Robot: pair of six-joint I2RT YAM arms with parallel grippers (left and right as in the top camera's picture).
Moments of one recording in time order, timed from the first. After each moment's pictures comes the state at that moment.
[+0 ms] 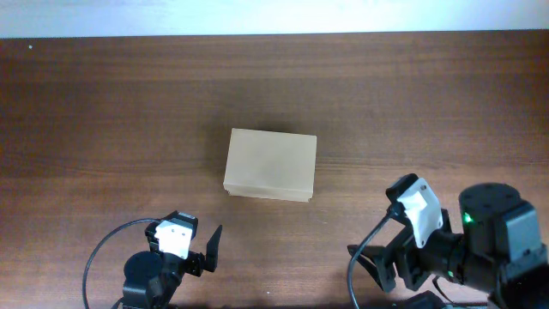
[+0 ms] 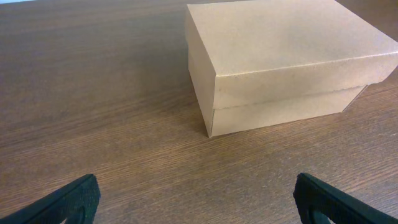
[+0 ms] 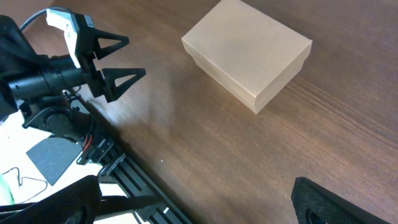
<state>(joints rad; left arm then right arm) -0.17 0.02 0.16 -0.60 0.16 0.04 0.38 0.81 1.35 -1.38 -0.41 -0.06</state>
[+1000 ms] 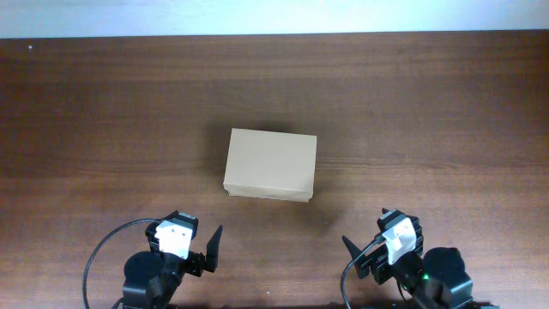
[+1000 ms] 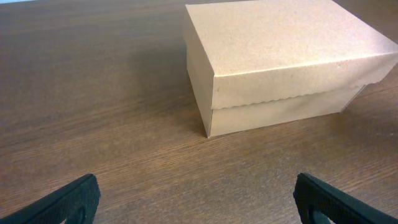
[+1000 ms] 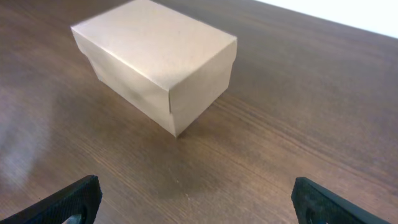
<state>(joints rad) -0.17 0.02 0.16 -0.60 0.17 0.04 0.38 0.10 0.33 -0.70 -0.15 -0.09</state>
